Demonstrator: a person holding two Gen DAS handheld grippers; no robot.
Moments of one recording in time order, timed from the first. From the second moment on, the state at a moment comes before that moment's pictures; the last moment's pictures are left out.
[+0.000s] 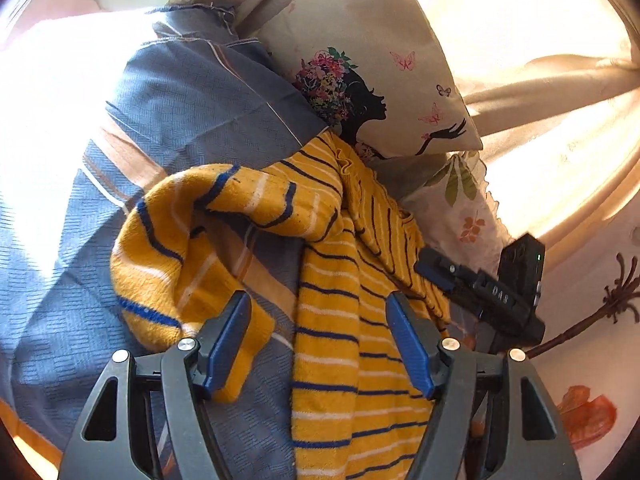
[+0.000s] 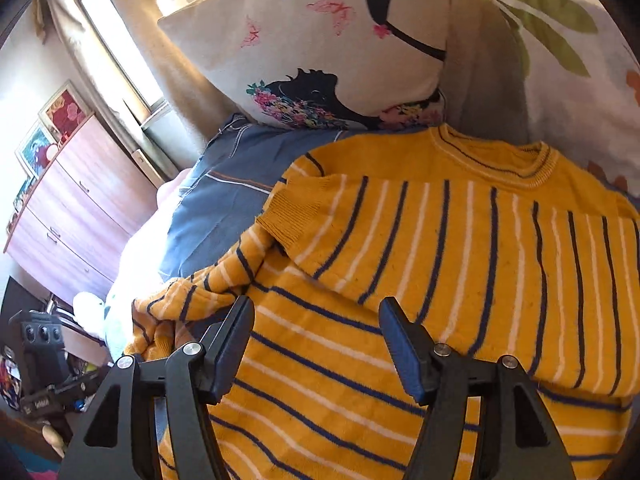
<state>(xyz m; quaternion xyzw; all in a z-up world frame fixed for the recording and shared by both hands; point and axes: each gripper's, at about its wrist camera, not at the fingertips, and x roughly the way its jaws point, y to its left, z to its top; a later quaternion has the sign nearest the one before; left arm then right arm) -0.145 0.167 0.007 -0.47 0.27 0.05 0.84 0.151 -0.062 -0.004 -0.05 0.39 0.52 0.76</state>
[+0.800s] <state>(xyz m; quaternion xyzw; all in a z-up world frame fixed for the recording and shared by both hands) -0.211 0.304 0.085 -0.42 0.13 0.32 0.84 0.126 -0.169 0.015 0.03 0.36 0.50 0.79</state>
